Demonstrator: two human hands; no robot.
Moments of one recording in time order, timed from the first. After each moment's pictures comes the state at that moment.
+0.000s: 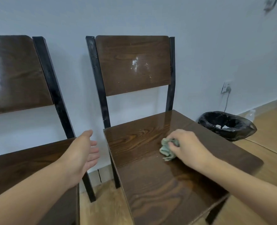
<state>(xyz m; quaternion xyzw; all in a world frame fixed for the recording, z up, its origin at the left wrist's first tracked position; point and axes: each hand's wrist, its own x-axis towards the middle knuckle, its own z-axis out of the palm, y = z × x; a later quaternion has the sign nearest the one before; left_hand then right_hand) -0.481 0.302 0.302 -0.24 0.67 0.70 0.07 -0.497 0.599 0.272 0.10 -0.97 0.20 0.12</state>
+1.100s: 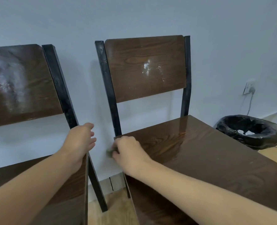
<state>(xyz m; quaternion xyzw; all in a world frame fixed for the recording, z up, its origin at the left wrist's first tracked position) -0.531 0.282 0.328 -0.24 0.67 0.70 -0.07 -0.532 0.423 0.286 0.21 -0.93 0.32 0.00</state>
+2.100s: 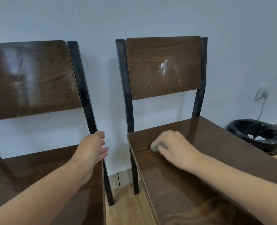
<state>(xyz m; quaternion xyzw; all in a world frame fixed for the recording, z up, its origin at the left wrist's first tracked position) -0.504 0.259 0.307 -0.26 0.64 0.72 -0.03 -0.543 0.505 0.279 0.25 -0.94 0.21 0.10</state>
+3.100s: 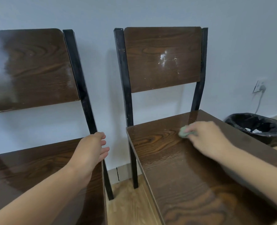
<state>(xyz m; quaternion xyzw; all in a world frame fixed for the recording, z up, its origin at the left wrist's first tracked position) -0.496 0.259 0.290 -0.26 0.61 0.74 -0.02 -0.548 0.568 0.276 0.04 -0.97 0.18 0.15</state>
